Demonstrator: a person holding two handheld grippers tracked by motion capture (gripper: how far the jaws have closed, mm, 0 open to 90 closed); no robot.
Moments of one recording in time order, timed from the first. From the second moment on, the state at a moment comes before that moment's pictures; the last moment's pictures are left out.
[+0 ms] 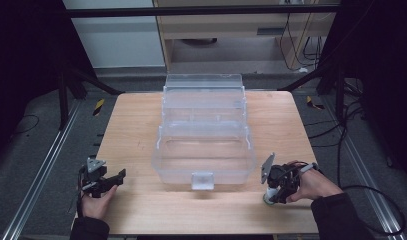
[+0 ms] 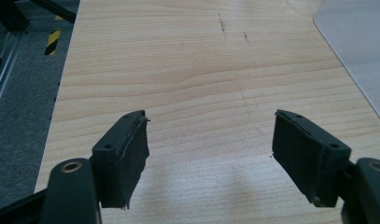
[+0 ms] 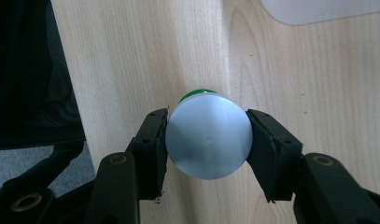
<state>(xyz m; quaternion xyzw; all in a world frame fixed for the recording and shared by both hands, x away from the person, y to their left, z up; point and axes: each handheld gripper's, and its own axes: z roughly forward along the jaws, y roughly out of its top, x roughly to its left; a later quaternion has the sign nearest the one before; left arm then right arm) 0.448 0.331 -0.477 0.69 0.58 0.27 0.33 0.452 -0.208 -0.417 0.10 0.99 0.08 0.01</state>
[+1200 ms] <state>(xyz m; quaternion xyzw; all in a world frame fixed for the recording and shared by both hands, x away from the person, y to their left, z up) 0.449 0.328 -0.478 0.70 0.58 0.26 0.32 0.463 -0.202 -0.324 0.14 0.98 0.11 0.03</state>
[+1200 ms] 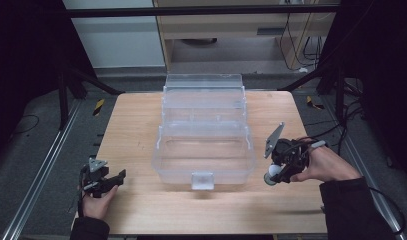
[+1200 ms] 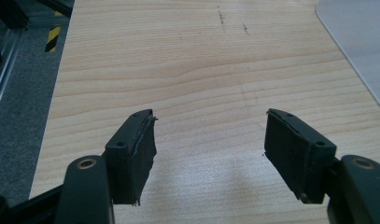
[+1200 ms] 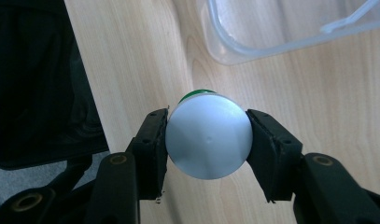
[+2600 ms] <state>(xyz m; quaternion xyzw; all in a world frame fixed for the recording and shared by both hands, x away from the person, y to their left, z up) 0.449 0.329 -0.478 0.70 0.58 0.26 0.32 0.526 -0.136 -0.309 0.12 0.98 0.13 0.04</state>
